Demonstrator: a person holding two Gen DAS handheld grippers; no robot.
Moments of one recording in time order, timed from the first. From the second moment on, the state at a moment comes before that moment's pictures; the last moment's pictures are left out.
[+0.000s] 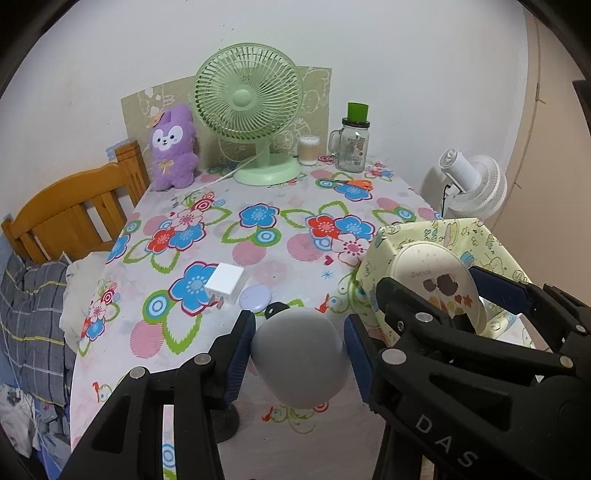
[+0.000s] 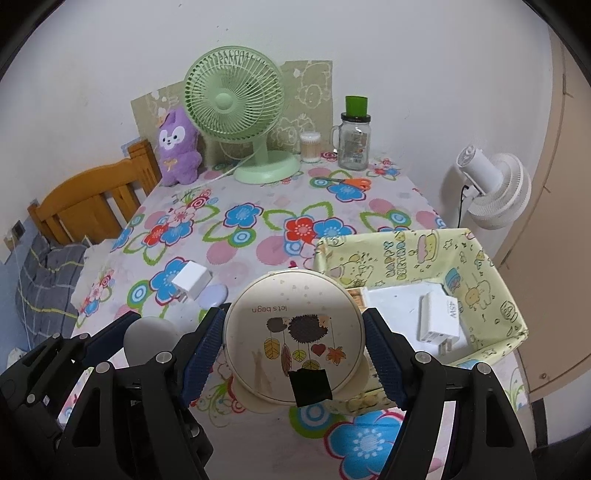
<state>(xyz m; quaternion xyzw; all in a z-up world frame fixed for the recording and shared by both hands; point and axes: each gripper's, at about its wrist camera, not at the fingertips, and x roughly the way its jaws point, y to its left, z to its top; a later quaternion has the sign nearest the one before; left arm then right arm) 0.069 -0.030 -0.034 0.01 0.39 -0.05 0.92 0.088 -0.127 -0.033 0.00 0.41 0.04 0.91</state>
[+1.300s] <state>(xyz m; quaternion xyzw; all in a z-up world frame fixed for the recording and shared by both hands) 0.103 -0.126 -0.029 0.05 0.39 -0.12 0.91 0.109 -0.224 -0.026 0.03 0.40 -0.01 0.91</state>
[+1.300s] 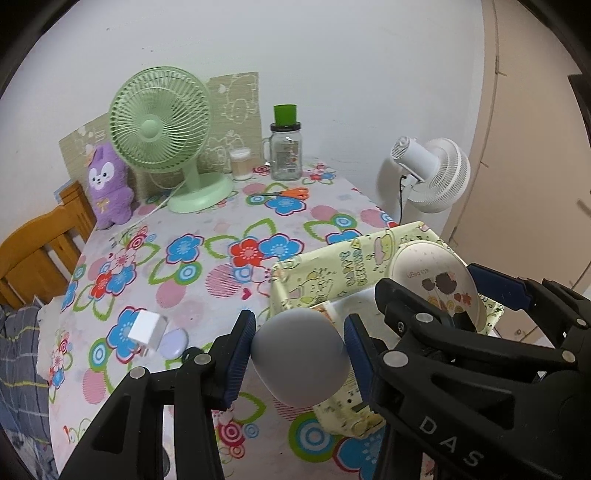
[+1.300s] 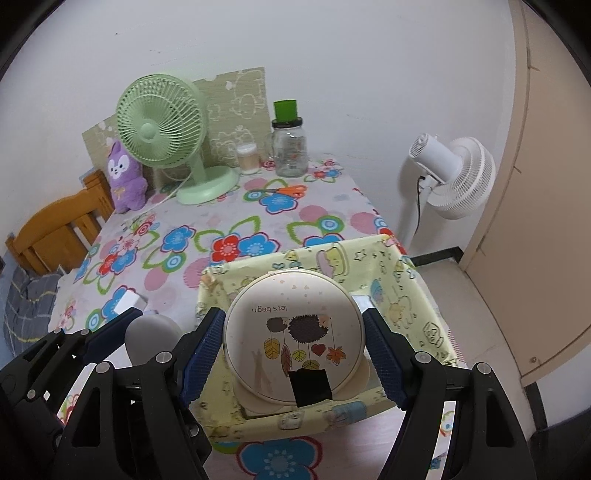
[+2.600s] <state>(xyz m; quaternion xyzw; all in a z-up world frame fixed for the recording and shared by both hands) 0.163 -0.186 -0.073 0.09 0.46 -0.18 0.87 0.162 -0.281 -0.077 0.07 0.46 -0.04 0.88</state>
